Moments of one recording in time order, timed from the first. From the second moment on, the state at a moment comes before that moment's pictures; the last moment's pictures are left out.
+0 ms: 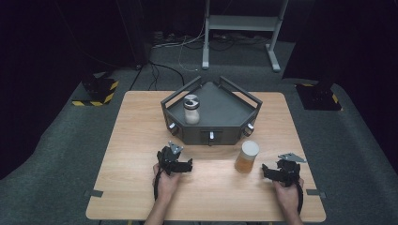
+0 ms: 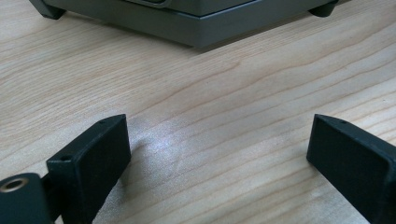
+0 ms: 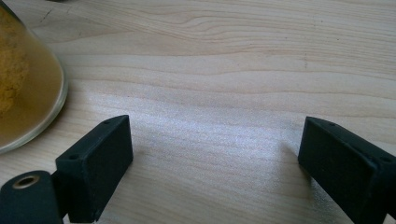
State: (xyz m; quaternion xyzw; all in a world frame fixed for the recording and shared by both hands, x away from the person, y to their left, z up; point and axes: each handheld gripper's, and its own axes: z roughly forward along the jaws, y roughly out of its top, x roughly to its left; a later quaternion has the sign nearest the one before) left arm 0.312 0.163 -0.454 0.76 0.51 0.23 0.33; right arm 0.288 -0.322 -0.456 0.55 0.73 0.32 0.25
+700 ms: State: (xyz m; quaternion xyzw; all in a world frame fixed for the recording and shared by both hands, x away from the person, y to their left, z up) left arm 0.311 0.163 -0.454 0.76 0.51 0.23 0.33; right arm 0.289 -0.323 -0.456 0.55 0.73 0.33 0.25
